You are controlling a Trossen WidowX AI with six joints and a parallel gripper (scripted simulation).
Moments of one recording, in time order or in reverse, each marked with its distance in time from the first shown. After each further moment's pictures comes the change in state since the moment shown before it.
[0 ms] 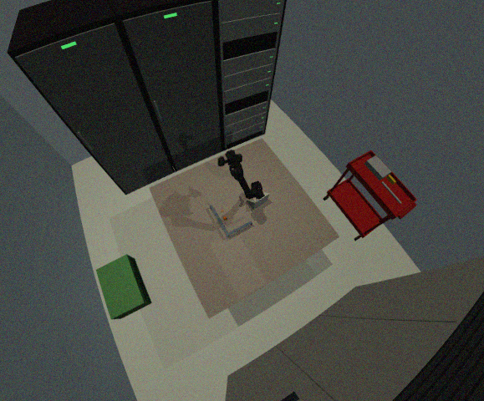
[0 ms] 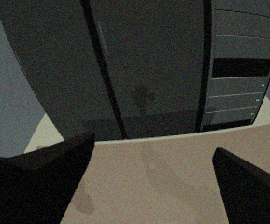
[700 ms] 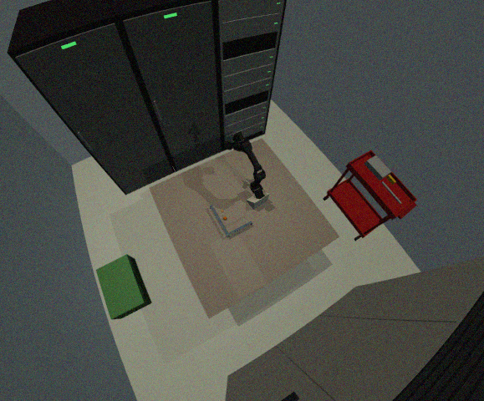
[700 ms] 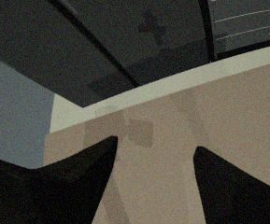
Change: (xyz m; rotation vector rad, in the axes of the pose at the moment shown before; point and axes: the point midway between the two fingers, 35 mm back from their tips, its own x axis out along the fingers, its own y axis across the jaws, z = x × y) arm 0.133 -0.115 0.015 0.289 0.420 0.026
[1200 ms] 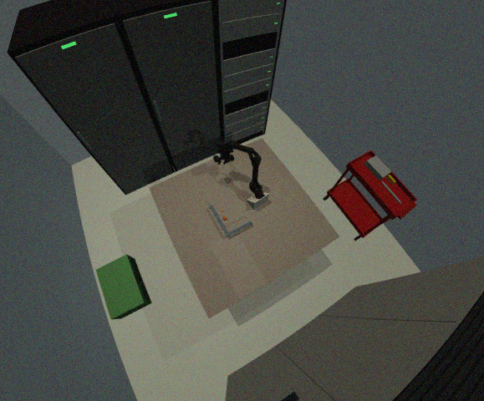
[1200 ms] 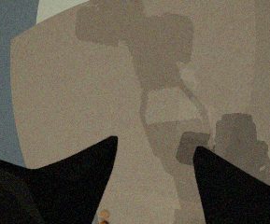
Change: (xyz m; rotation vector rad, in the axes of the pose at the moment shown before) arm 0.195 -0.015 -0.106 -0.160 0.655 -0.045
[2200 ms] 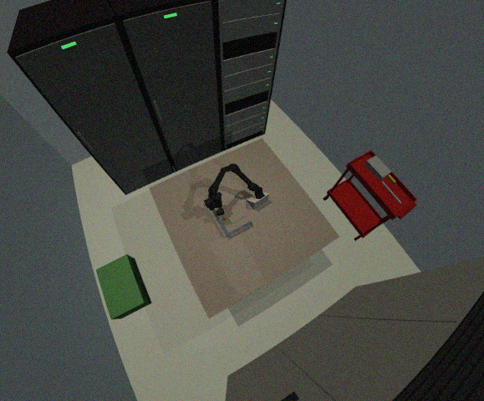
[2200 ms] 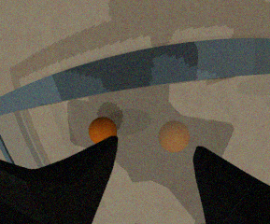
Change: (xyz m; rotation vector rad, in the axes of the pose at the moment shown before) arm 0.150 0.122 -0.379 -1.308 0.480 -0.173
